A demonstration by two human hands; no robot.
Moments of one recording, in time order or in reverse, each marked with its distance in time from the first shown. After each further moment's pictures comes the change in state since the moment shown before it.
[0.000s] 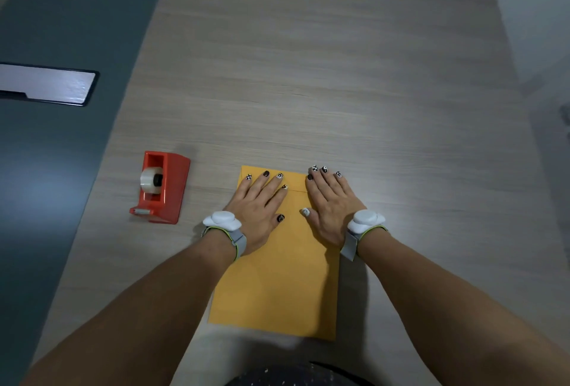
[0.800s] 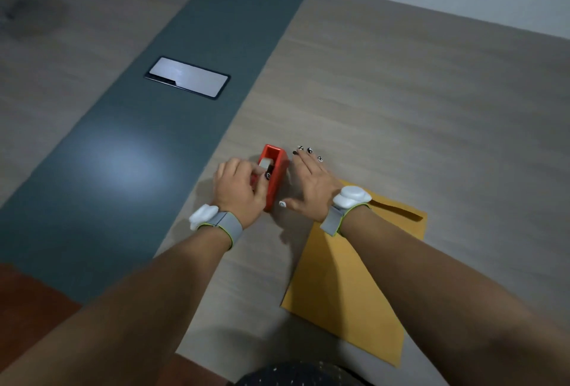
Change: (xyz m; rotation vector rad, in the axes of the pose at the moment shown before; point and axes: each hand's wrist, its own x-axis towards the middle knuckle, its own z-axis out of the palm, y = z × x) left_hand -0.135 -0.112 -0.049 -0.498 0.727 -0.725; right_hand 0.097 -0.195 -0.077 0.276 0.088 -0.258
